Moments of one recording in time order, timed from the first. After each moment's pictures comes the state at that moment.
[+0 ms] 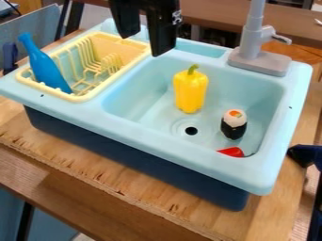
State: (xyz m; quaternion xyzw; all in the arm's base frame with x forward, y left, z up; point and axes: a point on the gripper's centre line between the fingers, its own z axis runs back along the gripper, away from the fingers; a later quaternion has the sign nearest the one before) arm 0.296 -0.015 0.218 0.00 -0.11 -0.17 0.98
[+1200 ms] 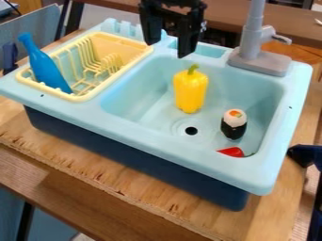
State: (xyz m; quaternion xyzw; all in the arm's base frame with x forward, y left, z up) arm 0.370 -0.004 0.179 0.01 -0.05 -0.11 0.99
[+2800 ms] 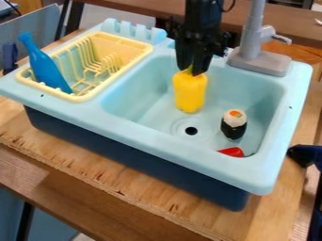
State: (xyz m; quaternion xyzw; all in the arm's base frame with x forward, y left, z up) arm 0.407 -0.024 0.136 0.00 -0.02 -0.13 0.99
